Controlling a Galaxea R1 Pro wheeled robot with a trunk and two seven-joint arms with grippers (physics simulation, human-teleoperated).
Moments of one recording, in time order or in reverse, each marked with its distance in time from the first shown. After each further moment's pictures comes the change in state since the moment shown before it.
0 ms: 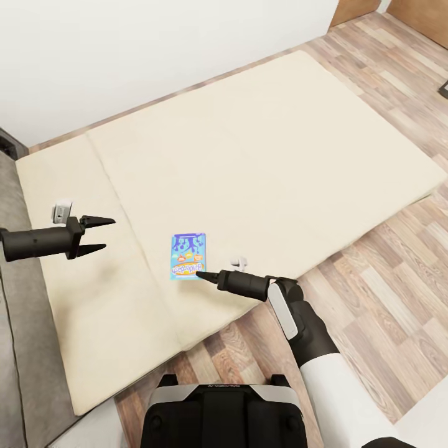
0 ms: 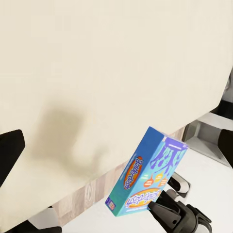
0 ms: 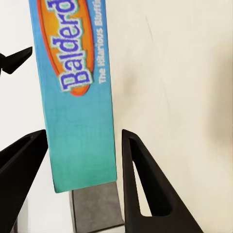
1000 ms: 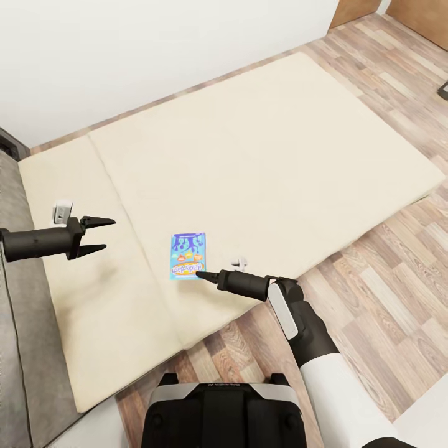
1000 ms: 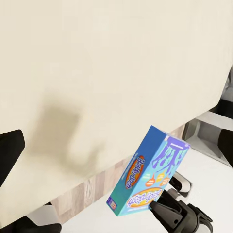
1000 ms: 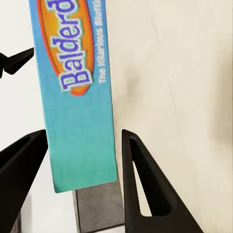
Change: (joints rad) left arm 0.001 0.000 -0.002 0.000 0.000 0.002 0.001; right arm 0.000 0.000 0.002 -0.003 -0.002 0.001 0.000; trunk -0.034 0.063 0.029
